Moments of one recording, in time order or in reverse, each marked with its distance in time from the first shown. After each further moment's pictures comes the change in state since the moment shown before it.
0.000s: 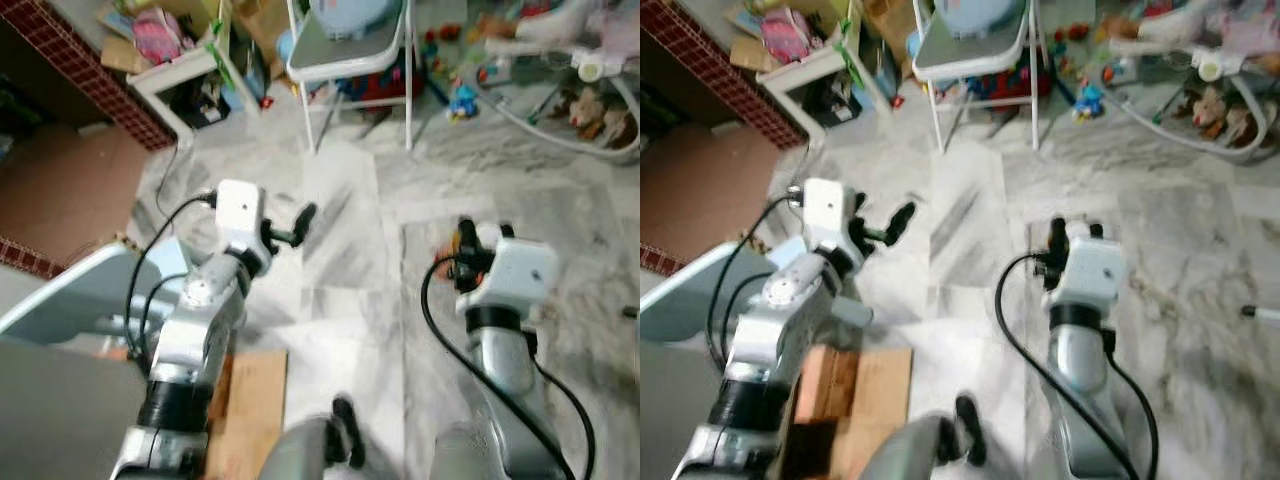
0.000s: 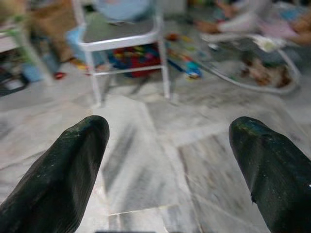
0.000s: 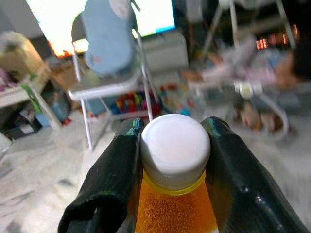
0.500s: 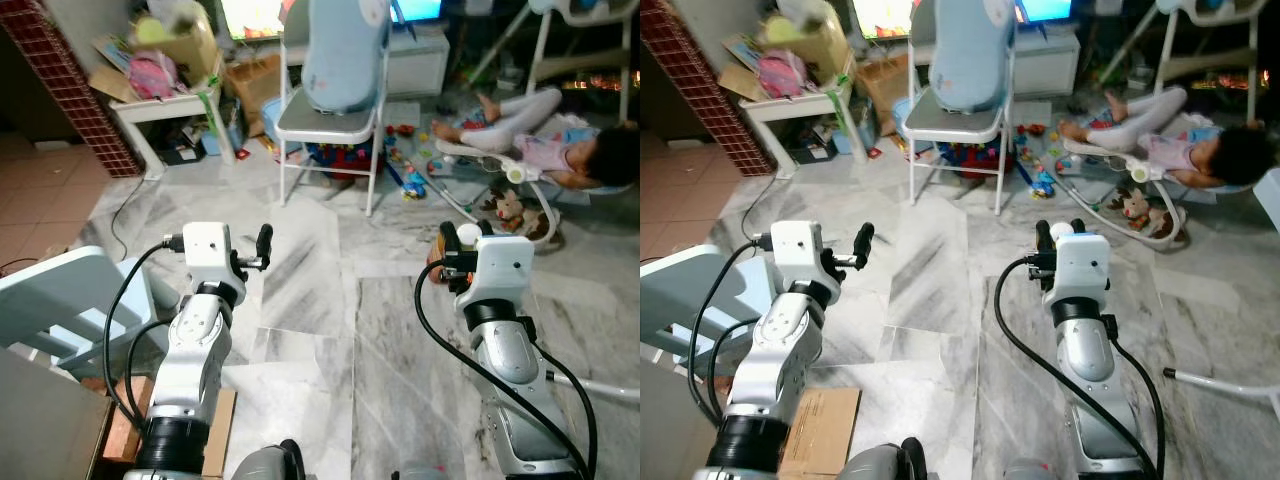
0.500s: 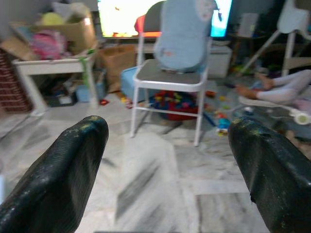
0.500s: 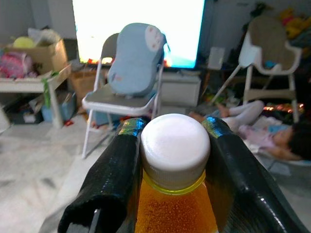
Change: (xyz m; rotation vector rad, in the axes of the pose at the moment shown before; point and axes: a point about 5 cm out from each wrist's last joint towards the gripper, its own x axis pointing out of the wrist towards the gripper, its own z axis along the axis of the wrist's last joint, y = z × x) left arm -0.029 0.020 -0.042 0.001 -0.020 0.264; right arm 0.014 -0.015 -0.028 -0.094 0.097 0.128
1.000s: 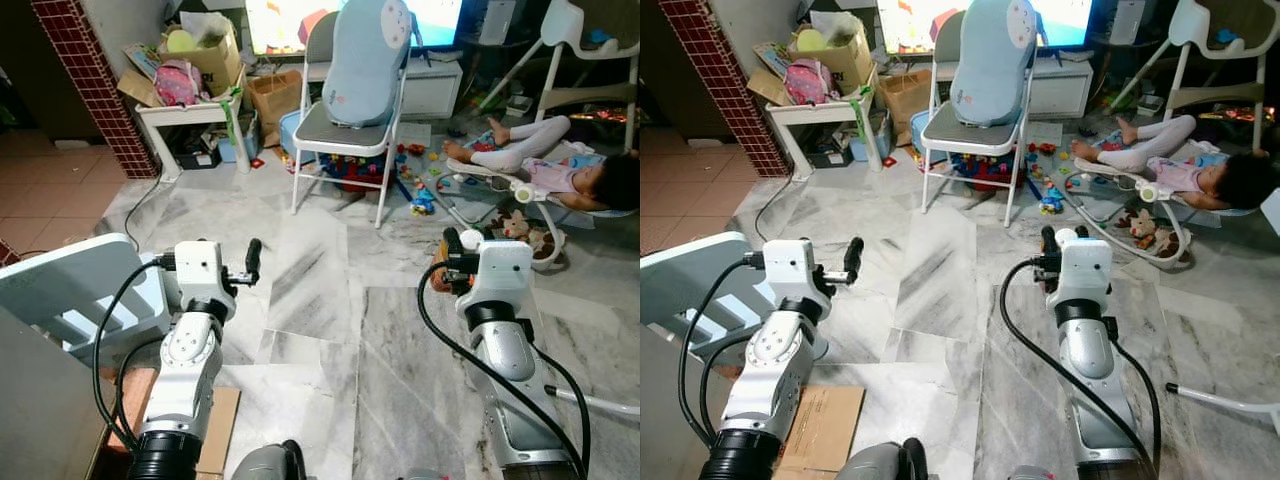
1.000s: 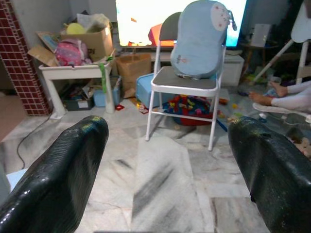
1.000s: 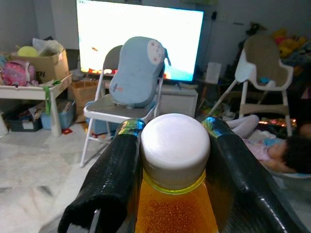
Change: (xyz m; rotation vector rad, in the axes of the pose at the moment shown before) left arm -0.008 0.010 -0.012 0.034 -0.009 0.012; right arm 0.005 -0.004 -0.007 -0.009 -0.028 -0.024
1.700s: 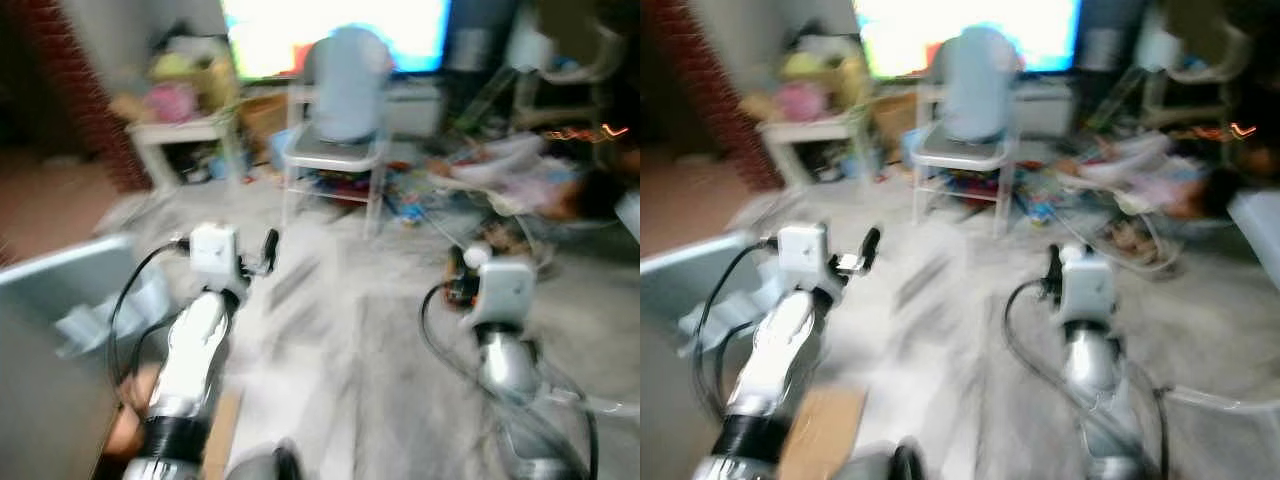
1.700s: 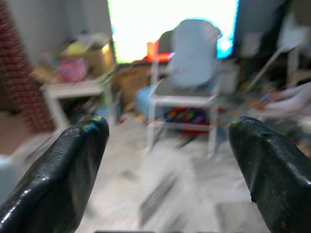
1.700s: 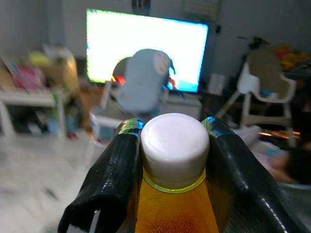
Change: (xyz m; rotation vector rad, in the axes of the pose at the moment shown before) left arm 0.003 -0.013 -0.004 0.013 0.004 -0.068; right arm -0.010 -0.001 -0.008 -0.027 0.004 0.005
